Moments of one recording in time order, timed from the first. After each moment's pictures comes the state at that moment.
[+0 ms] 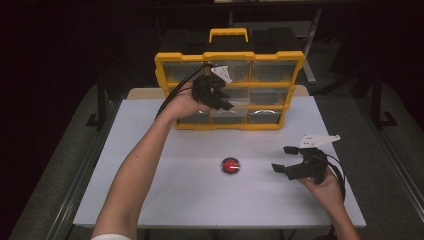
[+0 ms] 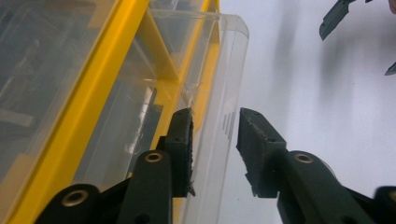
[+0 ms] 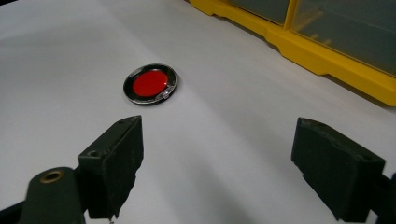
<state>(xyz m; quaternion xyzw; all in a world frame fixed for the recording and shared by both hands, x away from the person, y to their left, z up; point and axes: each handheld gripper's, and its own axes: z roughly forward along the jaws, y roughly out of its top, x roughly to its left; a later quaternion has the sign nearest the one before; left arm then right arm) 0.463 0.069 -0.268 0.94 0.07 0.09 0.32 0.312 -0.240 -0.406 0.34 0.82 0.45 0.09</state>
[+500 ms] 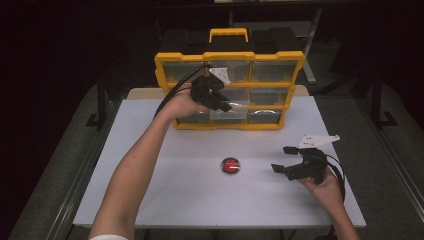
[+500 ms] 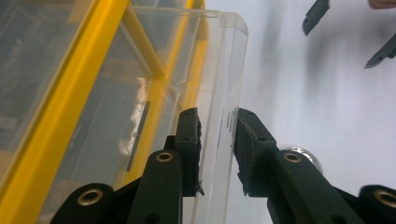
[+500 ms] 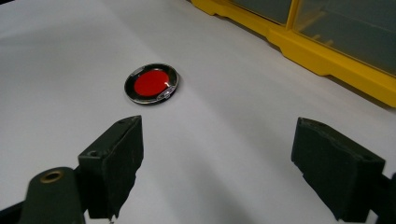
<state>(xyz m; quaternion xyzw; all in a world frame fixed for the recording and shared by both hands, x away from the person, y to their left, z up) 0.459 0.072 -0.266 0.94 0.06 0.07 0.32 0.312 -0.239 -0.407 0.33 0.82 0.45 0.10</state>
